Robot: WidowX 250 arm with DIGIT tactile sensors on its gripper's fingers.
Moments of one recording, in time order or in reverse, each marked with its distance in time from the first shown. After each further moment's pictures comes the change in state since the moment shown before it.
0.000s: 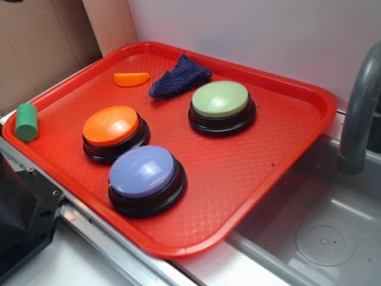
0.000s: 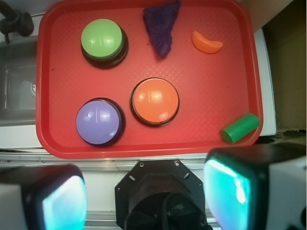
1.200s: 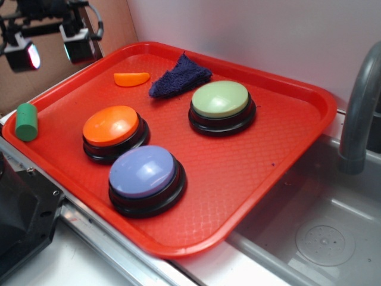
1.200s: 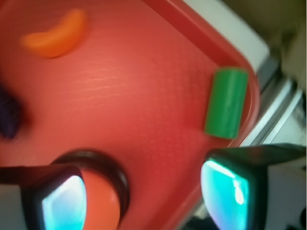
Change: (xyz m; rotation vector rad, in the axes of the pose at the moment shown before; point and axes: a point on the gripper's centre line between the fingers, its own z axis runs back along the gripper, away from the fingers) arm 0.041 0.114 -0.144 0.058 0.134 0.984
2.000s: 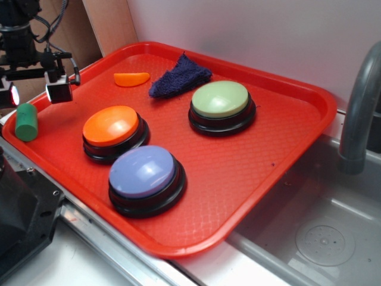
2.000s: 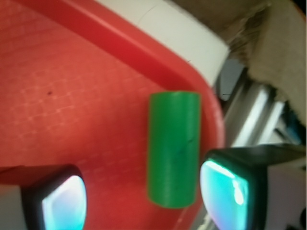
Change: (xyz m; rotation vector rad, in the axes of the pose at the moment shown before) arm 0.031 0.050 -0.038 0.192 -0.043 0.029
